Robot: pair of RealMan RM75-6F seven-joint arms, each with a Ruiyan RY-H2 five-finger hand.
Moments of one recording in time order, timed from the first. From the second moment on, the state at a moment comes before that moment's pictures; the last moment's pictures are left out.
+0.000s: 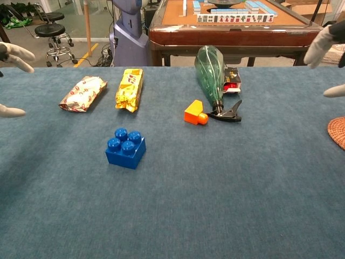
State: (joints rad) left arm -0.43 -1.28 -0.12 -1.87 1.14 1.39 0.39; right arm 0.55 -1.04 0.04 -2.00 -1.08 1.25 -0.20
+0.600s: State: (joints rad) left arm -0.23 -1.02 0.01 -1.76 1.36 1.46 0.07; right arm 0.33 -0.93 -0.04 -2.01 -1.27 1.38 -0.13
